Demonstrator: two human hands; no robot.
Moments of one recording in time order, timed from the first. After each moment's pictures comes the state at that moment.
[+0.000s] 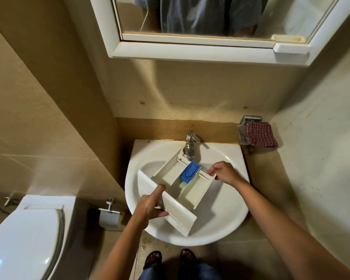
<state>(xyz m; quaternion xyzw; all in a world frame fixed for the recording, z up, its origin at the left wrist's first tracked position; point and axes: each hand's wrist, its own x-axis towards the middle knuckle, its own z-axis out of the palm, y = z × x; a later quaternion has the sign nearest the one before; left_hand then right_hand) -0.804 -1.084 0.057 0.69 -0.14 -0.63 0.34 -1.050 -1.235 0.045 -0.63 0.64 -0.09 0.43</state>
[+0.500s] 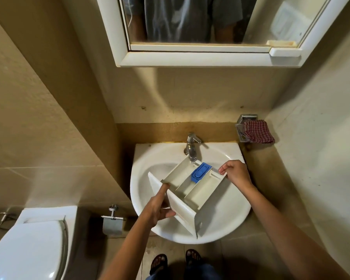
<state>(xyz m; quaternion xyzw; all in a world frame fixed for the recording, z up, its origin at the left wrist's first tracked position) -0.794 -1.094 0.053 0.66 -0.13 -0.69 0.28 -1.052 -1.201 0.075 -0.56 0.72 -0.22 0.35</state>
